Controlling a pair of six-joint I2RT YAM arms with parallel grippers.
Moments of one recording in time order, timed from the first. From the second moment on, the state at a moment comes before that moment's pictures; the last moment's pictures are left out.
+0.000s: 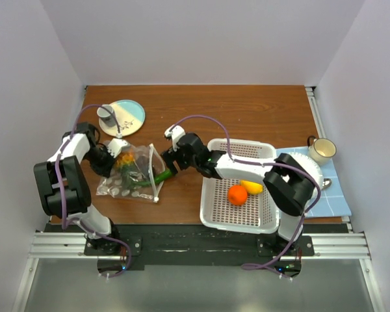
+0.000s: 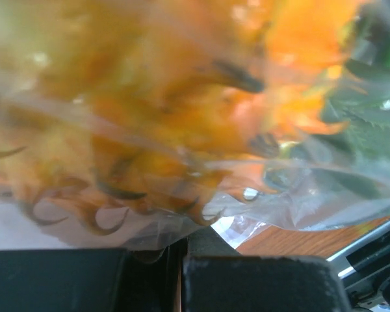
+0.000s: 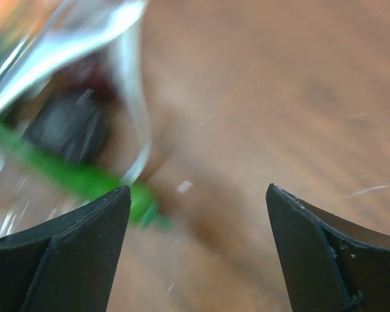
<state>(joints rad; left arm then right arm) 0.27 1.64 1.05 -0.93 0.28 1.03 0.92 1.85 1.21 0.06 0.13 0.11</state>
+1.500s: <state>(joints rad) 0.19 1.71 1.13 -0.86 0.30 0.95 1.06 1.91 1.15 0.13 0.04 -0.04</state>
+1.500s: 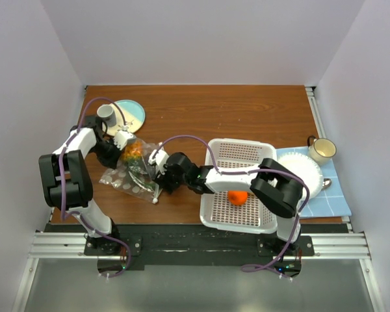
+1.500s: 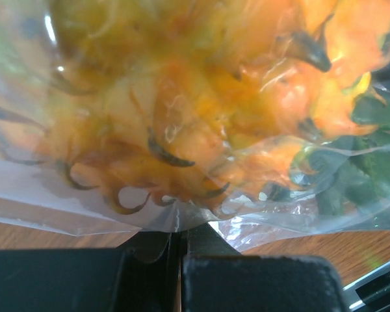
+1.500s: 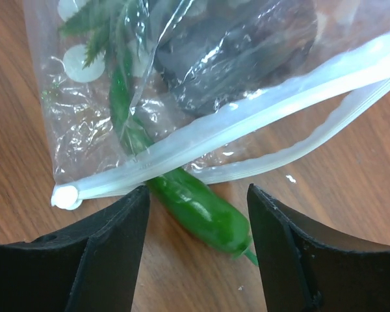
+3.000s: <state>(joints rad) 0.13 1.61 1.32 -0.86 0.43 0.81 1.00 1.43 1.12 -0.61 0.56 0.35</state>
